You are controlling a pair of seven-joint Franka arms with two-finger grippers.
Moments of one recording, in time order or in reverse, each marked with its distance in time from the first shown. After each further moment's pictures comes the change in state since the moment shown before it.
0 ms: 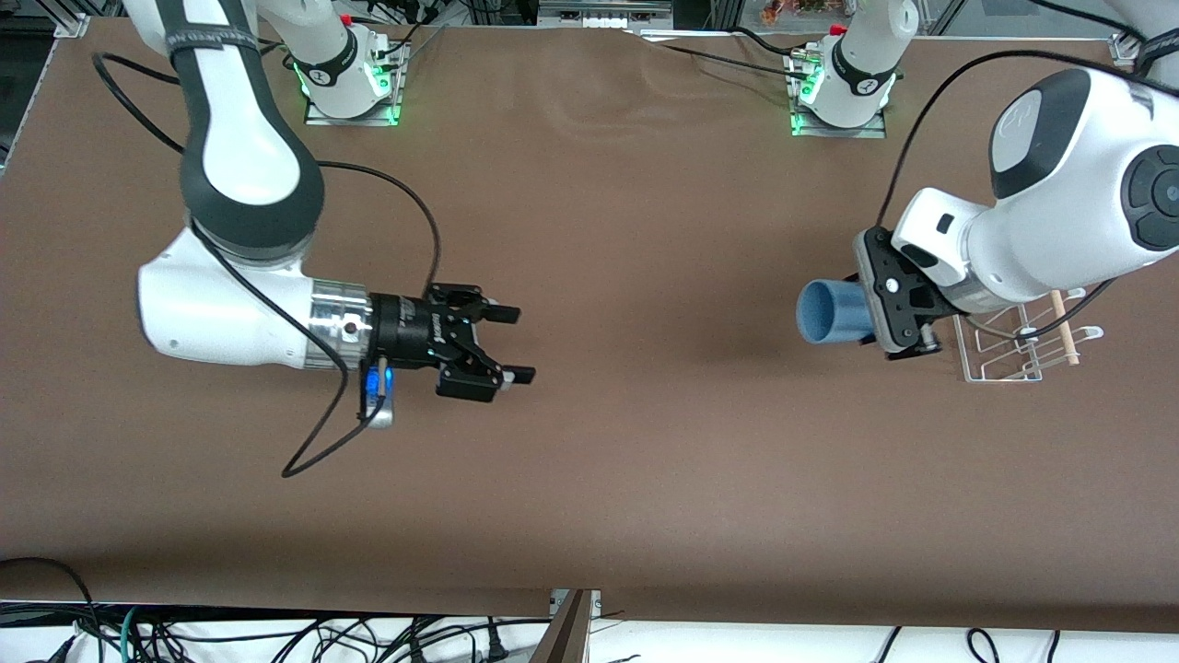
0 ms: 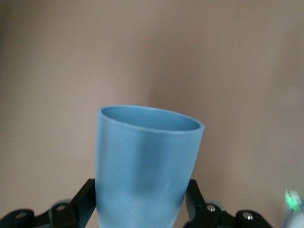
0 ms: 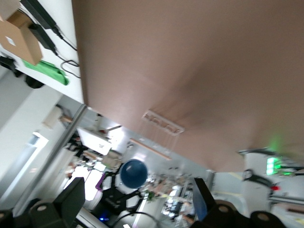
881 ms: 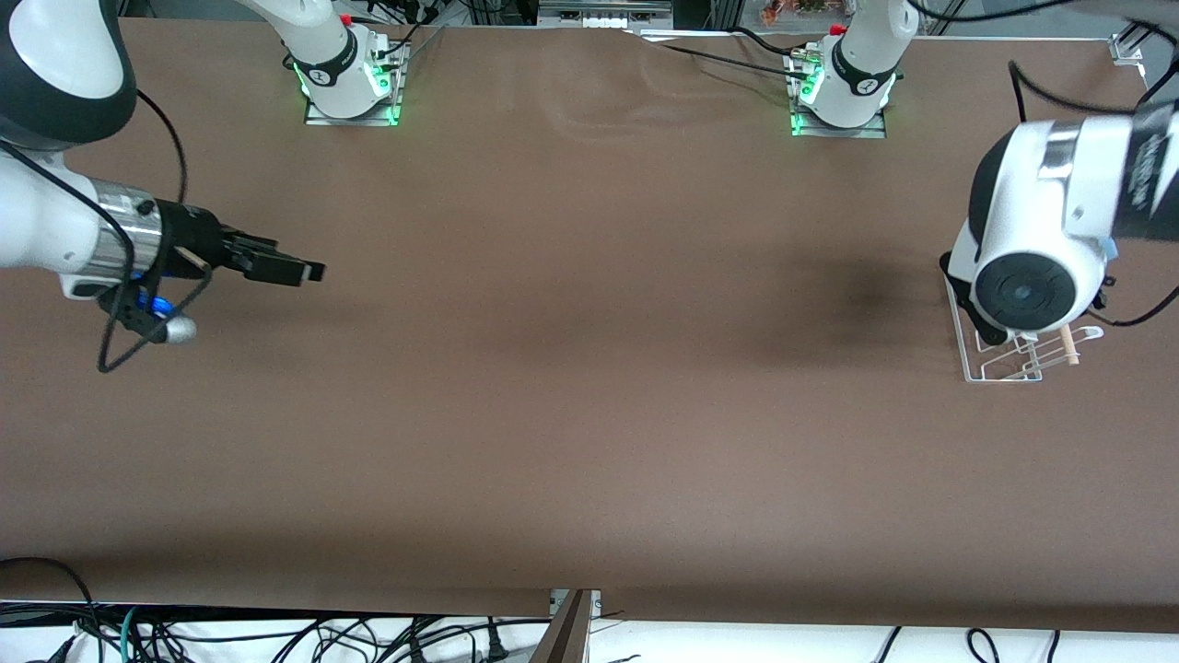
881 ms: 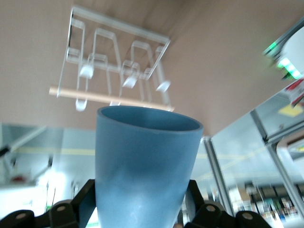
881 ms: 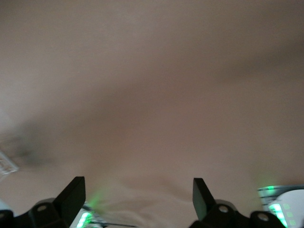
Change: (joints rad) left arm -0.006 0.117 0.003 -0.002 0.833 -0.459 -0.109; right arm -0.057 -0.351 -0.222 -0.290 -0.644 -0.392 -0.569
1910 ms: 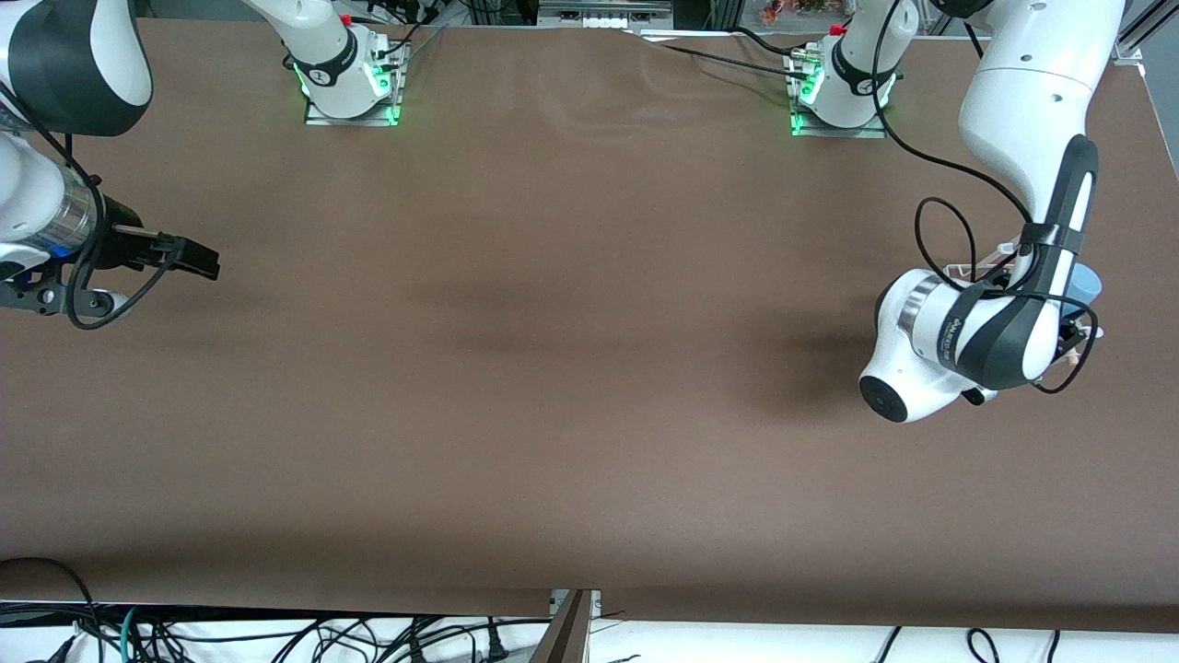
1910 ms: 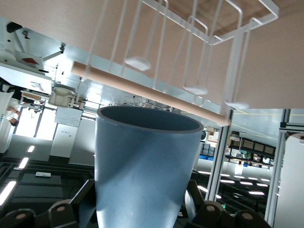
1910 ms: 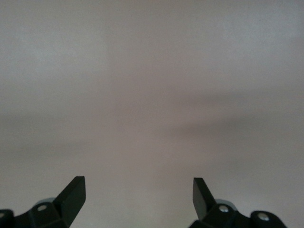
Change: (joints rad) left arm -0.017 0.299 0.017 -0.016 0.310 -0.059 -0.473; right arm -0.168 -0.103 0.179 -0.142 -0.482 0.183 -0.285
